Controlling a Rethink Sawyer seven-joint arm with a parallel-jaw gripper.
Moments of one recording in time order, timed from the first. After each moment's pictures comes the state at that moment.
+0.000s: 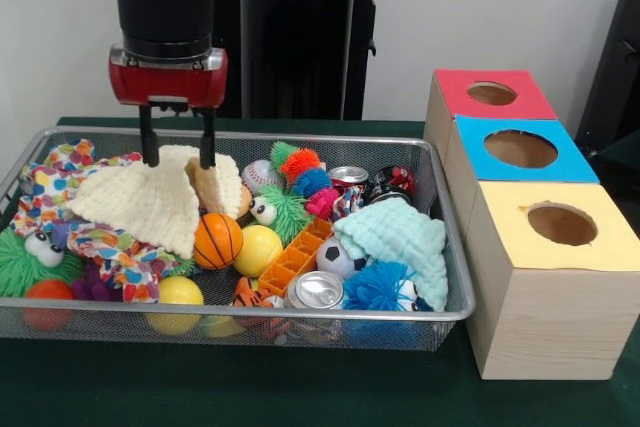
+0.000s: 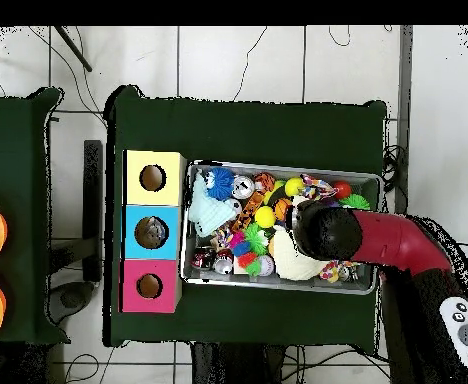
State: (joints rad) arm -0.66 -0.72 0.29 1.67 -0.40 0.59 1.57
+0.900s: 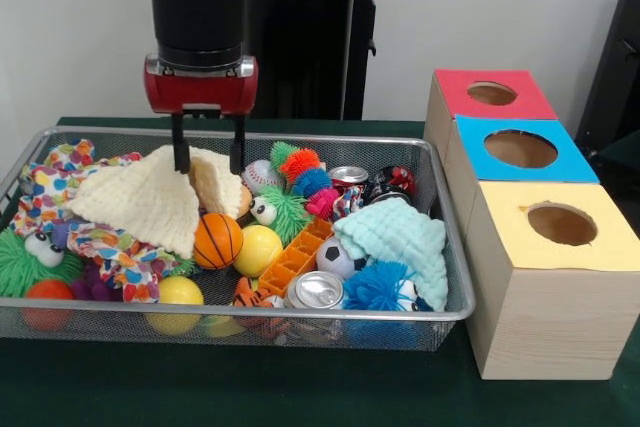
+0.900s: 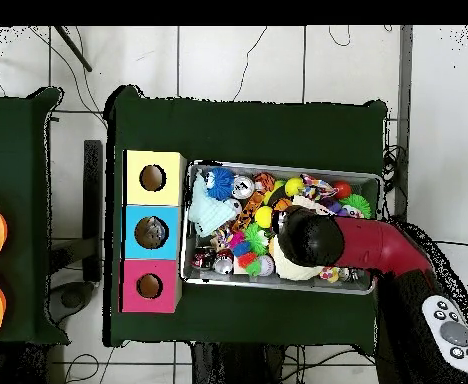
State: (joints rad) arm -0.64 -0.71 0.29 1.72 -0.40 0.53 1.57
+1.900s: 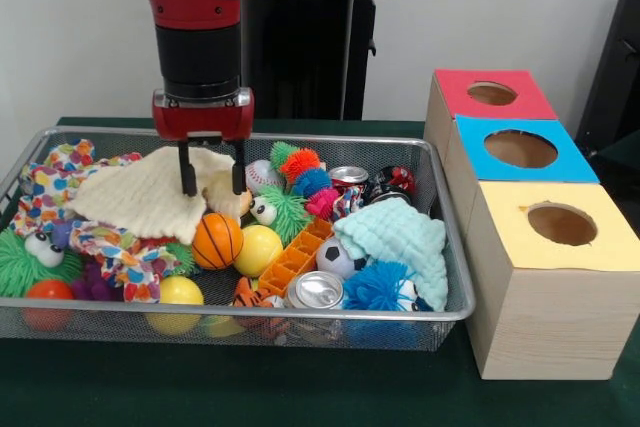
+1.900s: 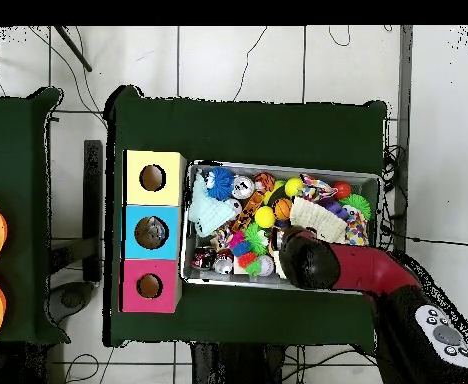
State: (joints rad) arm -0.70 -0.62 0.28 1.82 -0.46 0.31 1.57
